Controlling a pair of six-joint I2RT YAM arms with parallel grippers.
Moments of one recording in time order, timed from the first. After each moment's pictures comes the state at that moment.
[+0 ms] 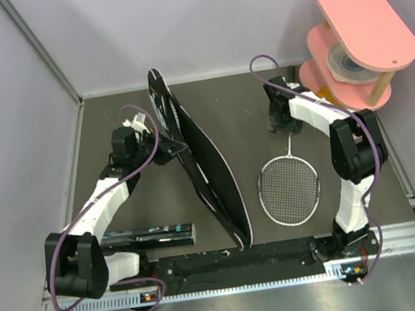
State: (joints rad) left arm -0.20 1.25 0.78 0.02 0.57 -0.89; right arm 0.32 1.89 1.43 -0.72 0.33 0.54
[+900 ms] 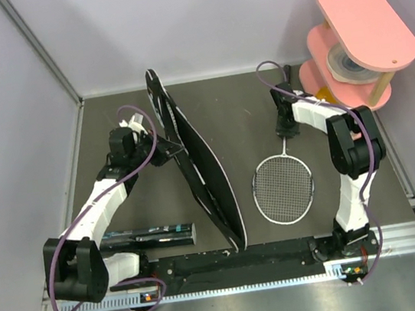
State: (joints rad) left arm -0.19 1.23 0.80 -0.05 0.53 -0.84; right arm 0.26 1.95 1.34 -0.58 0.24 0.53
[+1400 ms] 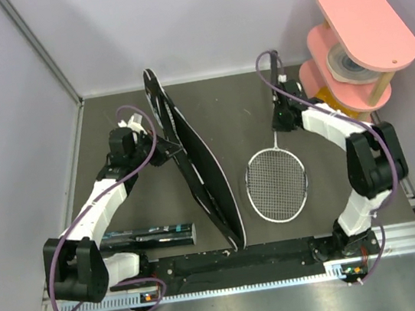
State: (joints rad) left arm -0.18 1.23 0.80 -0.06 0.50 -0.82; right arm 0.28 1.75 1.21 -0.44 0.11 0.48
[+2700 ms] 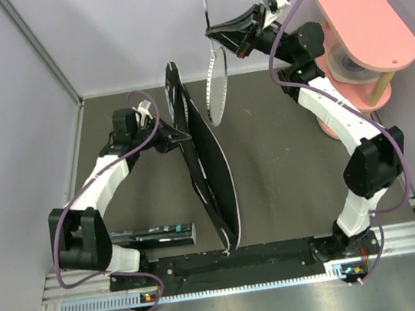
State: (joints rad) left arm -0.18 1.42 1.00 -0.13 0.71 -0.91; right arm 0.39 1.72 1.69 0.73 -0.79 0.44
